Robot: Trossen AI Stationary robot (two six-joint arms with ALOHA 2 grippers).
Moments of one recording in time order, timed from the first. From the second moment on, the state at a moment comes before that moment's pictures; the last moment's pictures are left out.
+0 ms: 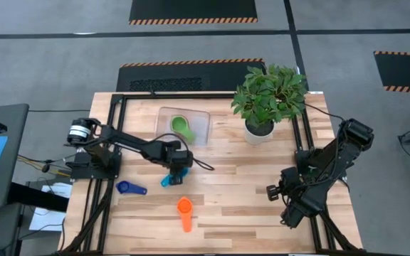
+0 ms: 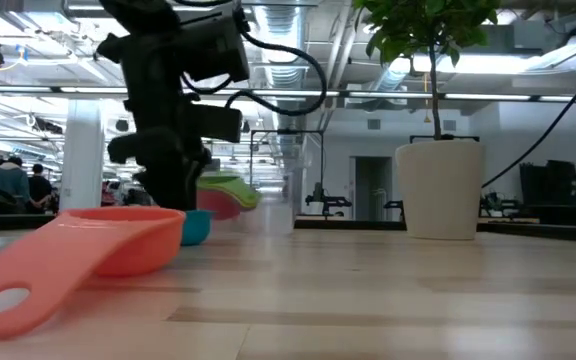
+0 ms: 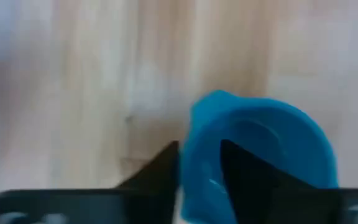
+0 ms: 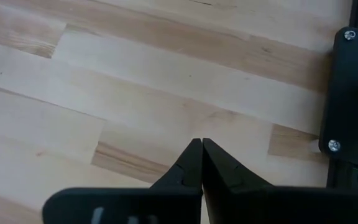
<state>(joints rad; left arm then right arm) -0.07 1.70 0.95 -0.53 -0.12 -0.15 0.92 1.52 0.96 -1.33 0.44 2.28</state>
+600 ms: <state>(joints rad) -0.07 1.70 1.34 -0.96 -0.22 -0.39 0.92 1.52 0.96 -1.39 0.45 2.24</state>
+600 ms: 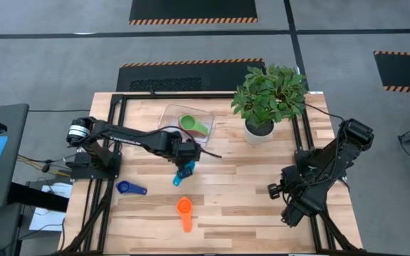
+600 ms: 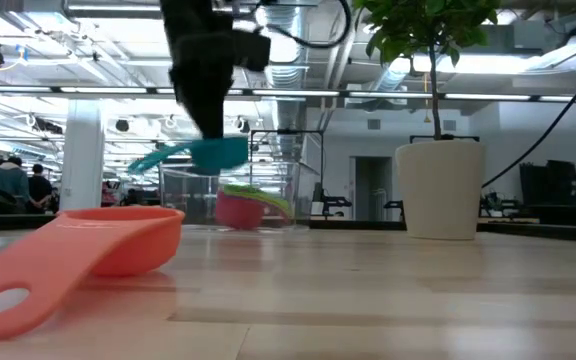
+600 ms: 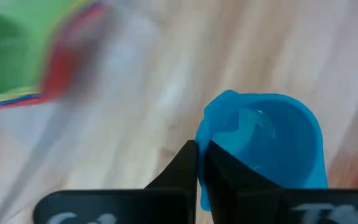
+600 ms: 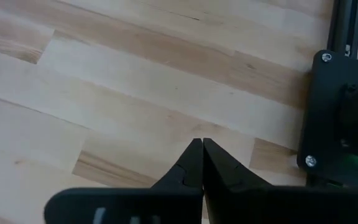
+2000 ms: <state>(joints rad) 0.24 1.84 1.63 -1.25 -0.47 -1.57 0.89 1.52 0.96 -1.38 0.52 2.19</state>
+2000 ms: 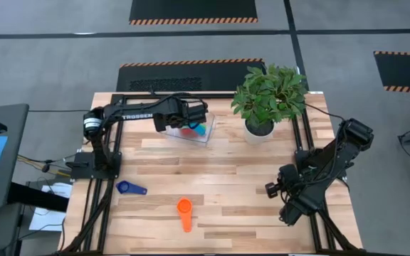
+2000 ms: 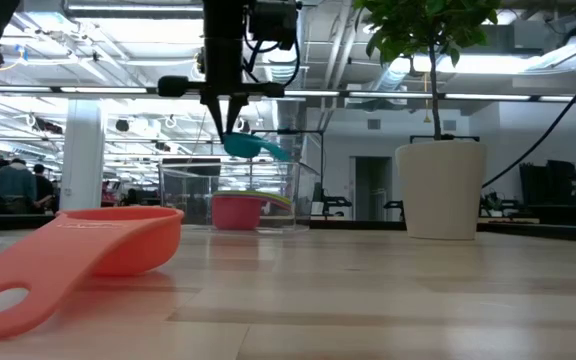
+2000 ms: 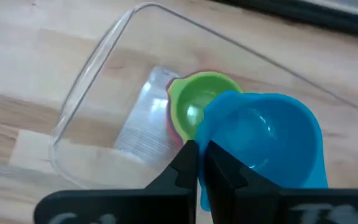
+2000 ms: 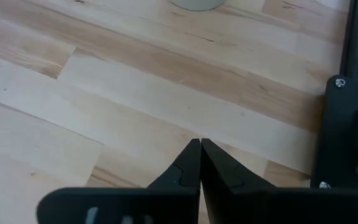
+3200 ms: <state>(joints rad) 0.29 1.93 1.63 -1.22 -0.46 -1.66 0.89 1.52 0.96 -1.38 0.52 2.16</state>
